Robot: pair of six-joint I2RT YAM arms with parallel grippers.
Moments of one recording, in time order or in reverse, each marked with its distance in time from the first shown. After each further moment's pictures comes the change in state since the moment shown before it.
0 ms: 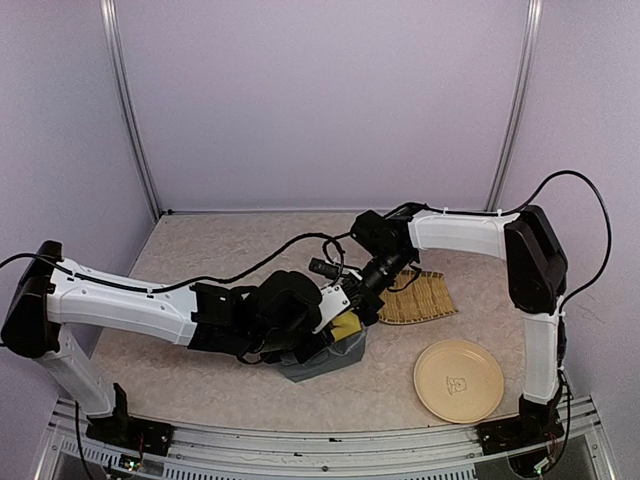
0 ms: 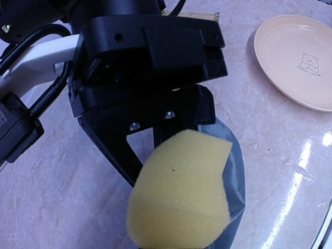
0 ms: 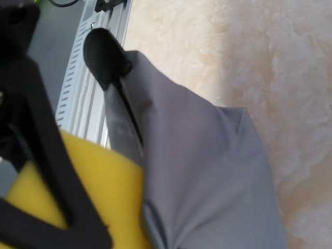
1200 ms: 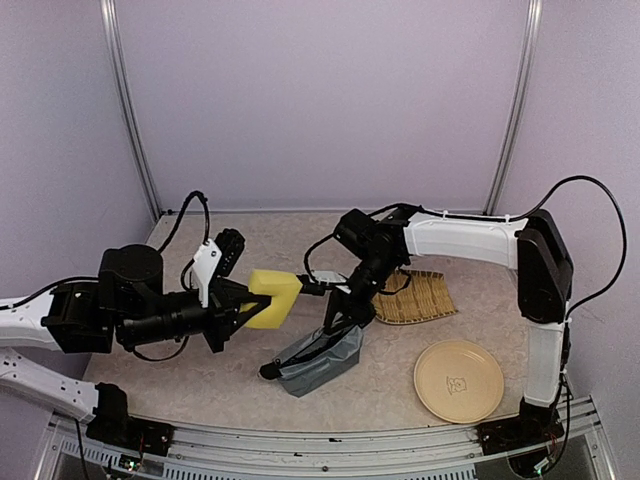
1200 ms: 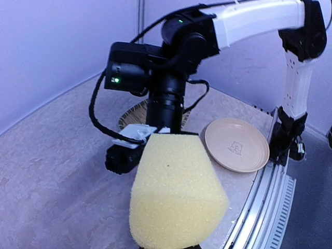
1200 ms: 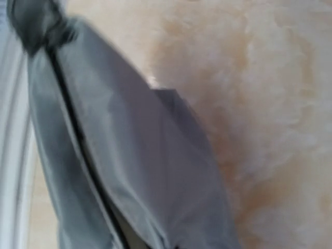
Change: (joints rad) left arm -0.017 -0.714 -0.242 -0.053 0.090 -0.283; right arm 0.119 -0.062 -0.002 0.061 0.328 -0.063
